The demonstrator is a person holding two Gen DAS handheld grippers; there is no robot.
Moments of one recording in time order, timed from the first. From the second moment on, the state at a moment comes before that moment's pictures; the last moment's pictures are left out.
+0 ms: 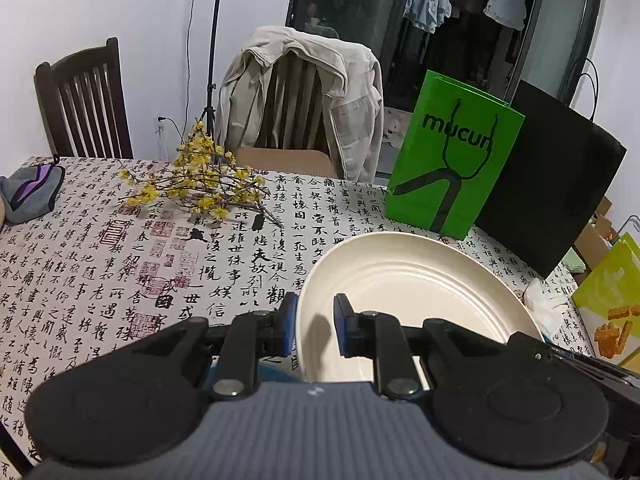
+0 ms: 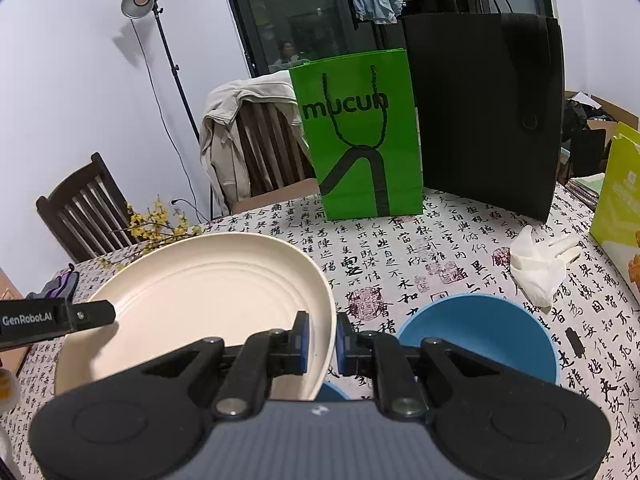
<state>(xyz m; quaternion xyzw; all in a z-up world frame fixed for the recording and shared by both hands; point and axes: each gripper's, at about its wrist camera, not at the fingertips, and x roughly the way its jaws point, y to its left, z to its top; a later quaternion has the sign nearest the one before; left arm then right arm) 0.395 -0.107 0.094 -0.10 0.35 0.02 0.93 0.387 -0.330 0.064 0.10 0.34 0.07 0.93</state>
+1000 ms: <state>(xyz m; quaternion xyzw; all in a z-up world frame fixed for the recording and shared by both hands) 0.320 -0.083 0.104 -0.10 0.33 0.02 0.94 0.316 -0.306 0.075 0.10 0.33 0.08 0.94</state>
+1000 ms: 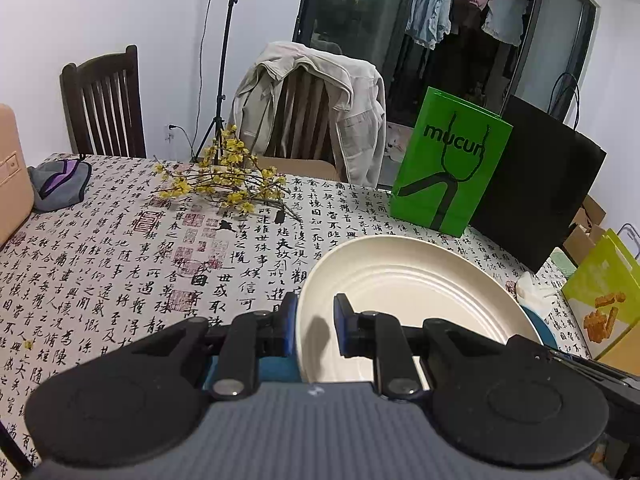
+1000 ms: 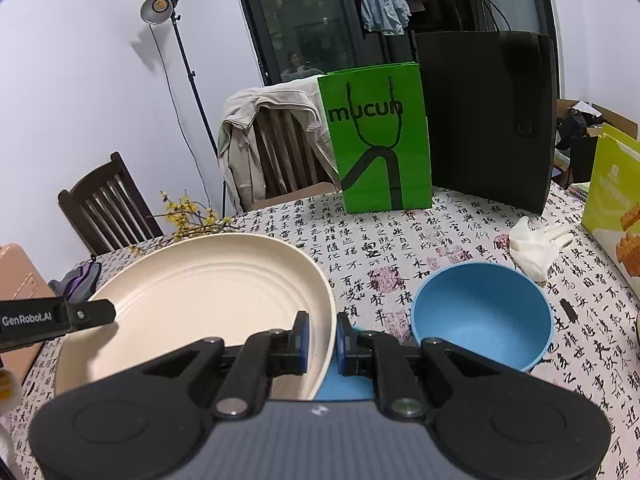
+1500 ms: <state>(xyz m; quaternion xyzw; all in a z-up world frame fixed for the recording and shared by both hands) 0.293 -0.073 0.104 -0.11 0.32 0.03 0.94 0.289 -0.296 0.074 0.10 0.33 0.08 0.94</state>
